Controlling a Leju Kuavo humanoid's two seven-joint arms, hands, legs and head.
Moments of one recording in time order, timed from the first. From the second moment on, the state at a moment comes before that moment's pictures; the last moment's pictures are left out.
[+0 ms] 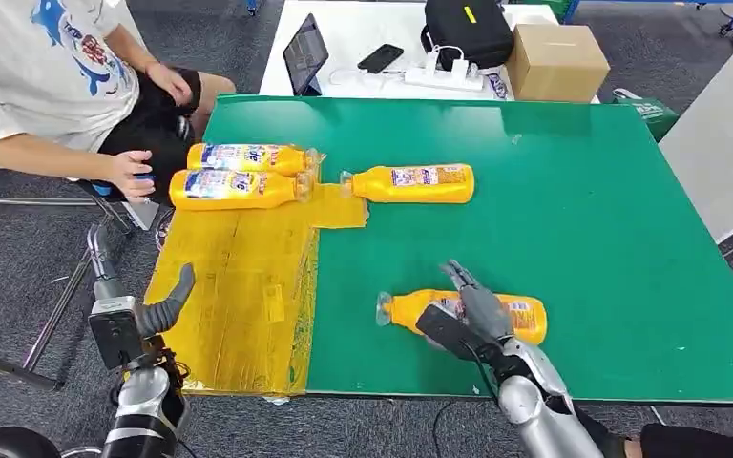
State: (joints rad) left arm -0.17 -0.20 0.12 -1.24 -0.22 0.52 -0.70; right arm -0.14 -0.14 0.32 -1.30 0.65 -0.03 -0.15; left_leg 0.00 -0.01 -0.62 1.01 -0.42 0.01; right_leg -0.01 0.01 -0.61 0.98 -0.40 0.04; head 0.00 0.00
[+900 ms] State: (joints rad) left arm -0.22 -0.20 0.10 -1.14 -0.20 0.48 -0.70; right arm -0.21 -0.46 0.38 -1.33 0.47 0.23 -0.07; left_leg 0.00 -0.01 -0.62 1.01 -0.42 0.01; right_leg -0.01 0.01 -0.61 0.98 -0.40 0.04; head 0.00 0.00
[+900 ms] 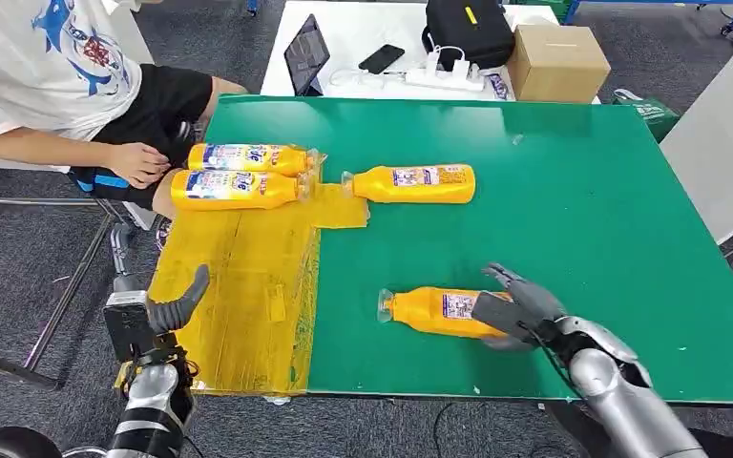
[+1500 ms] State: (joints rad) left arm -0.26 -0.21 0.08 -1.05 -0.19 0.45 -0.70; right arm -0.24 -0.50 0.51 -1.28 0.53 0.18 -0.05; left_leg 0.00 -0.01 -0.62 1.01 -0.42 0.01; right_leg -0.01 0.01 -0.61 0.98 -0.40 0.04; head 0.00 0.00
